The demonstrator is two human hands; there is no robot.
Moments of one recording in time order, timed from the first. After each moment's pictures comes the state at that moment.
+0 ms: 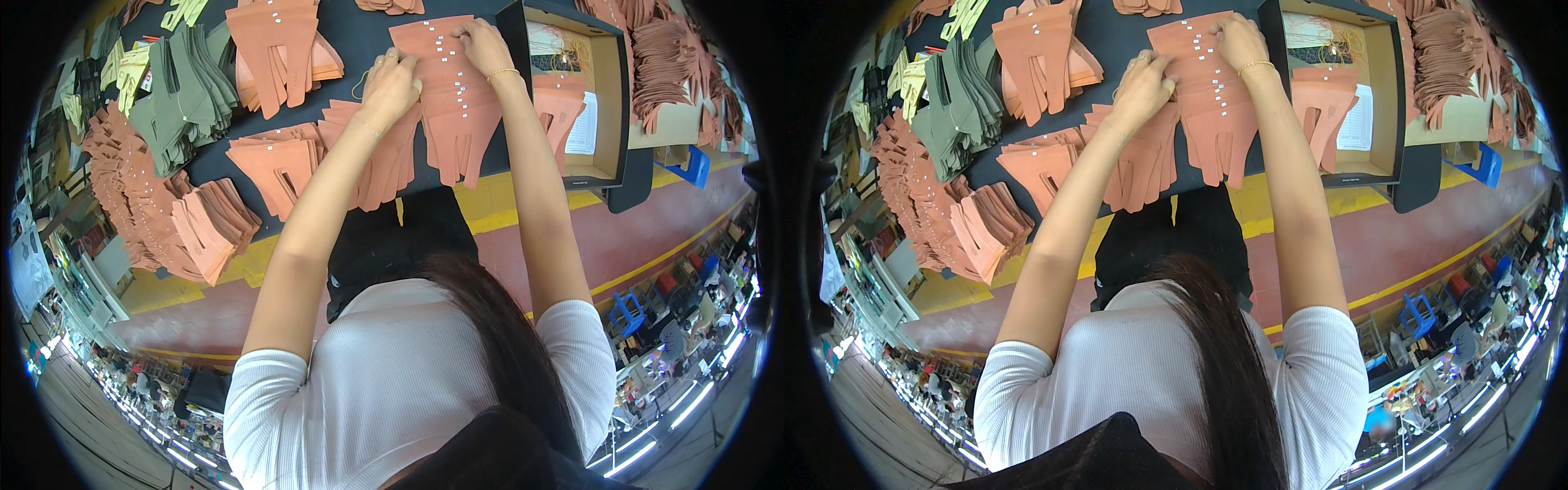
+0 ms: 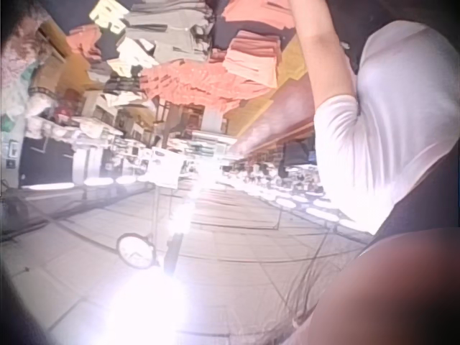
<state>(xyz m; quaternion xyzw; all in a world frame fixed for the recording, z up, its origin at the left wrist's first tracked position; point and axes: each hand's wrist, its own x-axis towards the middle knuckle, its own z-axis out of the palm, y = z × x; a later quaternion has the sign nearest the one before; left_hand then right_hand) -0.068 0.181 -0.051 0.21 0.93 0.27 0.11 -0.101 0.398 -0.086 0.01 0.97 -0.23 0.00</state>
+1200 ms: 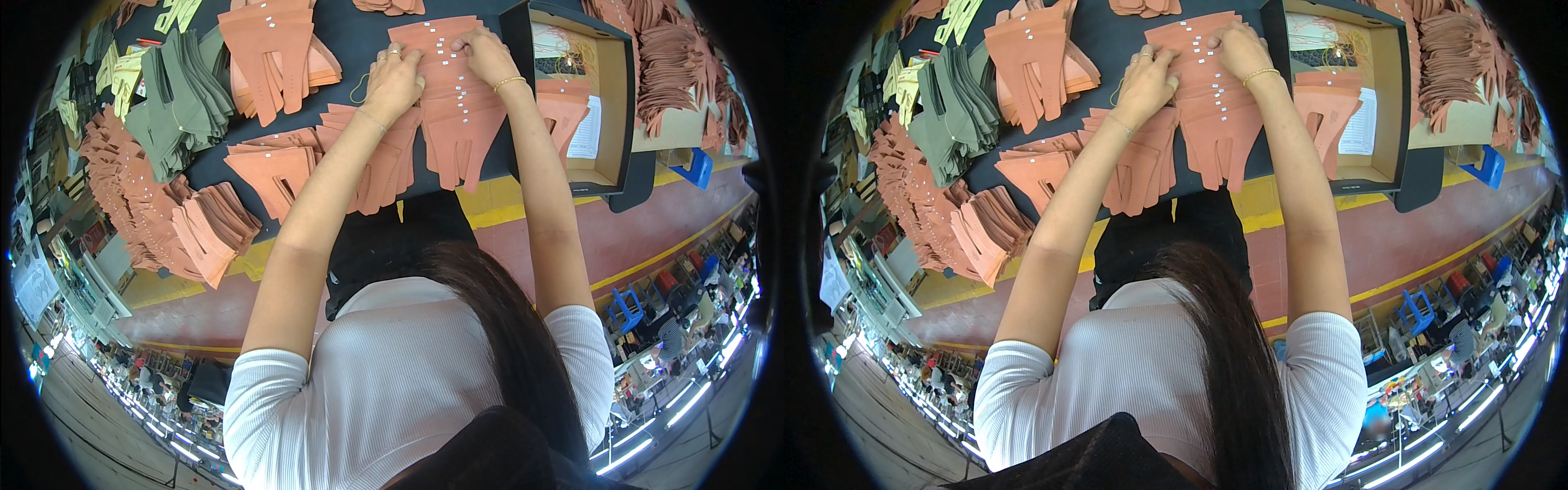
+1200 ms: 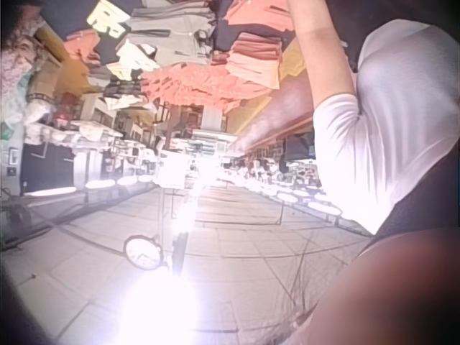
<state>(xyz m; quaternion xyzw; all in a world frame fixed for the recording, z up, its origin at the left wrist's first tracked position) -0.080 0.191 -0.073 0.20 0.94 0.26 0.12 -0.097 0.403 -0.085 0.00 0.97 -0.23 0.11</state>
